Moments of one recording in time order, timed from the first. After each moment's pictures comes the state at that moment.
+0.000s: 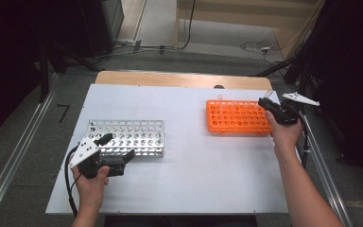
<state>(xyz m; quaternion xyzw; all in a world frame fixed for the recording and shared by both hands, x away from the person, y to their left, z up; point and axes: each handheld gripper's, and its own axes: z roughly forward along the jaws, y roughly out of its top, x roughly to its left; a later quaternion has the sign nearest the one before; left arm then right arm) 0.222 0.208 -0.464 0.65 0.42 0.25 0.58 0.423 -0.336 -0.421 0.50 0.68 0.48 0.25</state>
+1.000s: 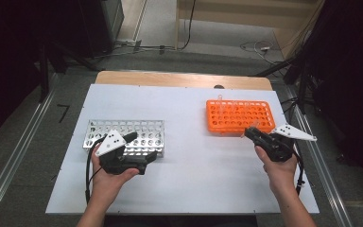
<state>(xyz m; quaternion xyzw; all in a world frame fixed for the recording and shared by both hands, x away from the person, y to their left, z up) 0.235 0.150 -0.431 0.72 0.39 0.19 0.55 0.309 -0.296 -0.425 0.42 0.73 0.51 0.20</state>
